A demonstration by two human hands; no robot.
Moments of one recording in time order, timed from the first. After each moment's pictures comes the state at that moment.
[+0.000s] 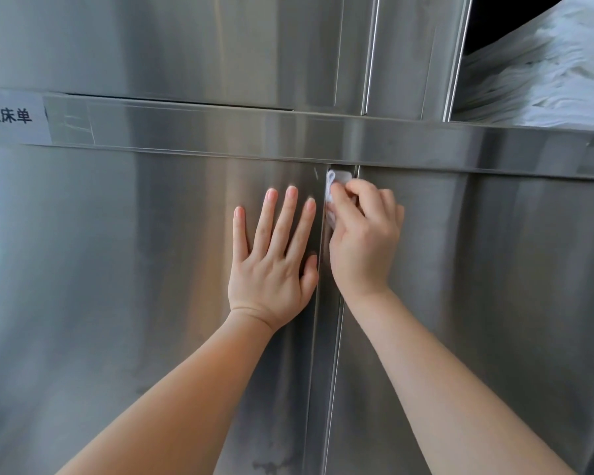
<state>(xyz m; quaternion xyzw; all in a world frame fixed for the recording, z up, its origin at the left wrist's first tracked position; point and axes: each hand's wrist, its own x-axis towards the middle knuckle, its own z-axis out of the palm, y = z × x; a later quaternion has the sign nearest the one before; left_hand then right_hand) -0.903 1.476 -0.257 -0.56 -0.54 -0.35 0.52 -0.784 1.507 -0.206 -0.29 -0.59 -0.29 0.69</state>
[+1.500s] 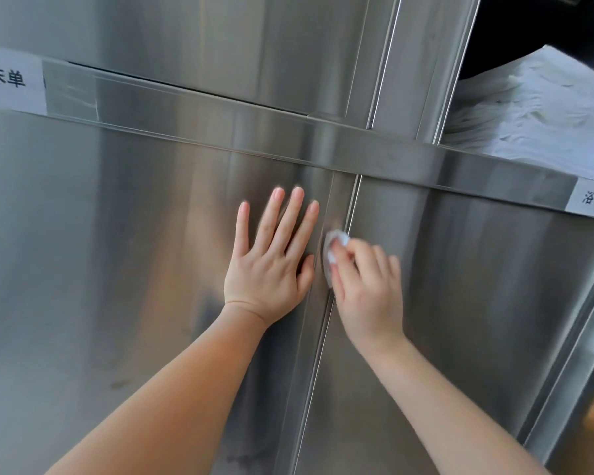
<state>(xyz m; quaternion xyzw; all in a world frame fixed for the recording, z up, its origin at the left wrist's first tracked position) -0.906 1.477 -0.259 -0.58 -0.52 -0.38 0.50 -0.748 1.474 -0.252 -0.32 -0.68 -0.42 0.52</state>
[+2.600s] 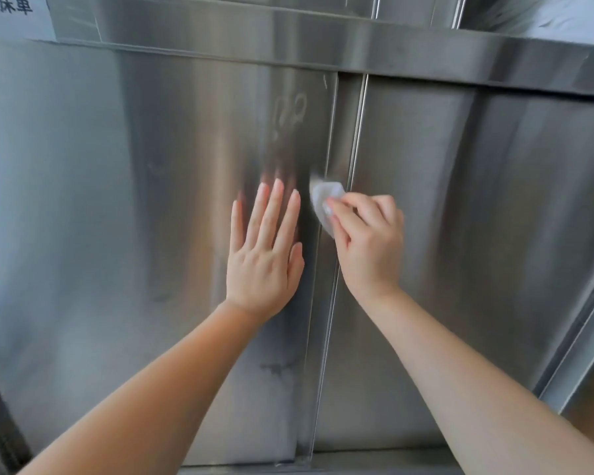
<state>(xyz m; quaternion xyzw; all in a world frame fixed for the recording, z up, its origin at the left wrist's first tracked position) -0.910 1.436 -0.354 -0.61 -0.50 -0.42 0.44 -0.755 1.463 -0.311 -0.30 -0.68 -0.27 0.62</state>
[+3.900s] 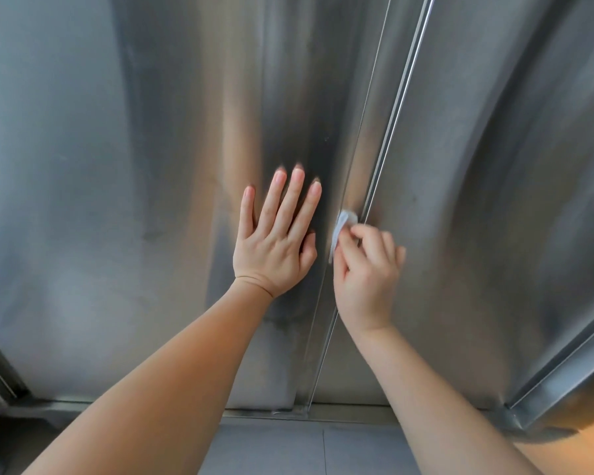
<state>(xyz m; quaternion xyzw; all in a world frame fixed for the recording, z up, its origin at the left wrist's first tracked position) -0.917 1.469 -0.437 -0.57 -0.55 -0.36 0.49 -0.770 1.462 -0.428 -0.39 -0.69 -0.24 0.56</state>
